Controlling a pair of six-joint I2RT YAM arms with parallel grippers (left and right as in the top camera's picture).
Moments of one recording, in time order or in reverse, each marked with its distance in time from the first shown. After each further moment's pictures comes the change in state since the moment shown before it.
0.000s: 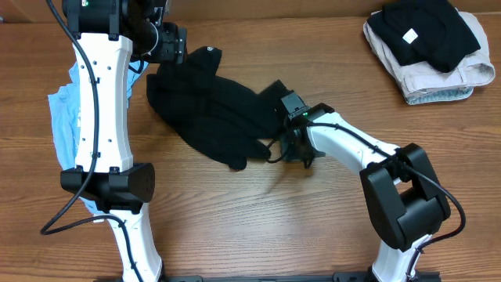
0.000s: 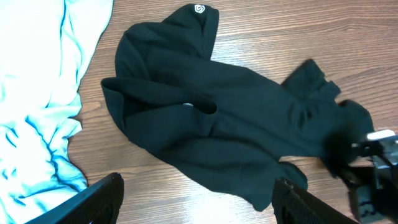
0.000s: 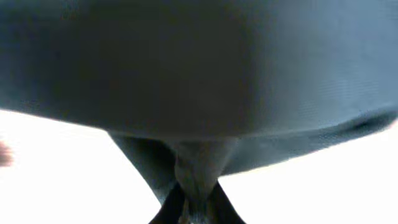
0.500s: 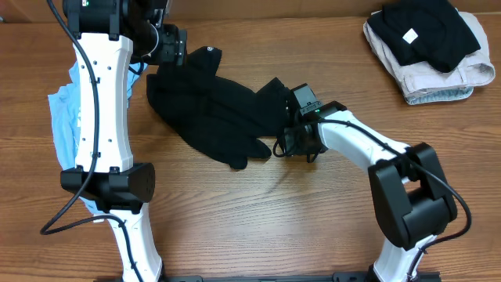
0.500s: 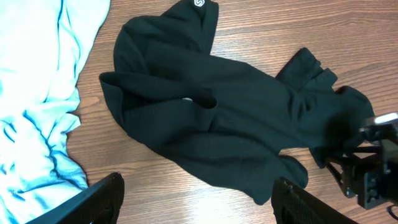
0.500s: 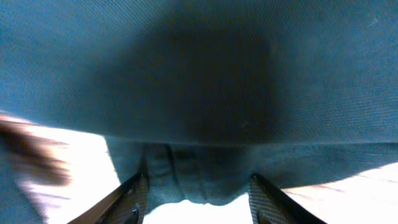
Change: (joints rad) left arm 0.000 0.000 0.000 -0.017 0.000 0.000; right arm -0.053 -0.010 -0.035 0.176 -0.132 -0.077
